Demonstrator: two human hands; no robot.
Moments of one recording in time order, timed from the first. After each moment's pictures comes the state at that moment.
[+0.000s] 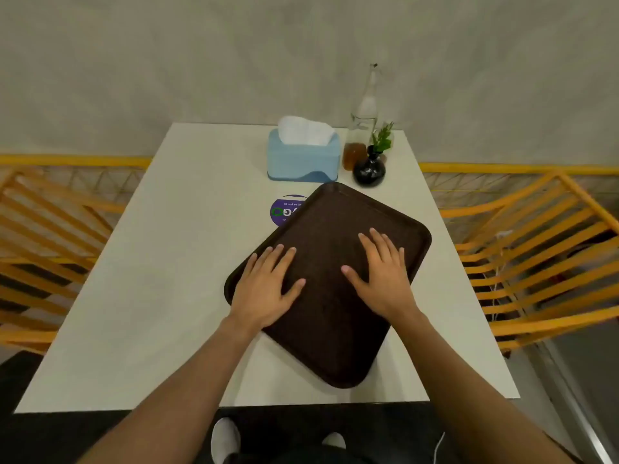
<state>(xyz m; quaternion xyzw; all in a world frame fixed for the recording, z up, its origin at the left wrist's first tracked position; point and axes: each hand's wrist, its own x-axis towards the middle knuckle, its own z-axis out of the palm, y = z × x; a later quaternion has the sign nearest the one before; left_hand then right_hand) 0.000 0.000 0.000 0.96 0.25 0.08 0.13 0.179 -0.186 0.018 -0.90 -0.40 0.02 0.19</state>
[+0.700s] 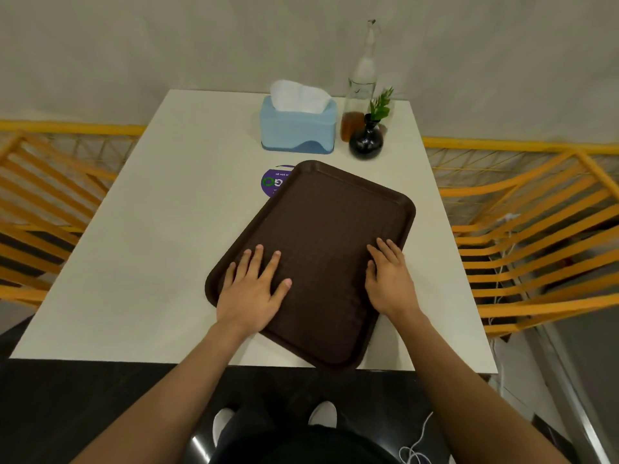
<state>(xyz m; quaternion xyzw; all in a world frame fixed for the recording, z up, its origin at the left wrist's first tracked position) -0.030 -0.067 -0.029 0.93 0.35 -0.03 0.11 0.186 -0.251 -0.027 -0.91 -0.34 0.09 0.22</state>
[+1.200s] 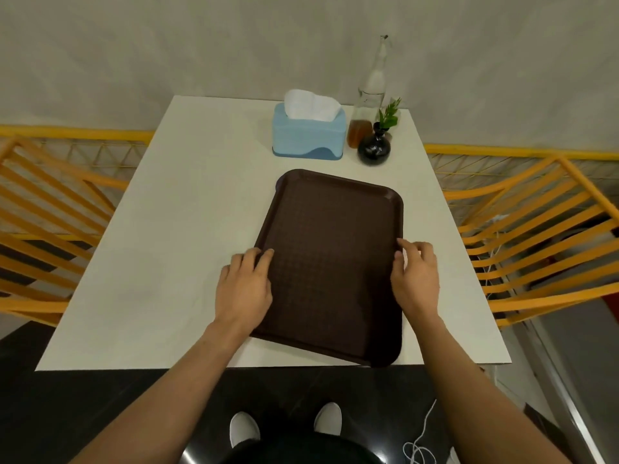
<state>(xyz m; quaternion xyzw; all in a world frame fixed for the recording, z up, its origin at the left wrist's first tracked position) -0.063 -0.037 0.004 0.94 0.32 0.08 0.07 0.167 -0.246 -0.008 -0.92 -0.22 -0.03 0.31</state>
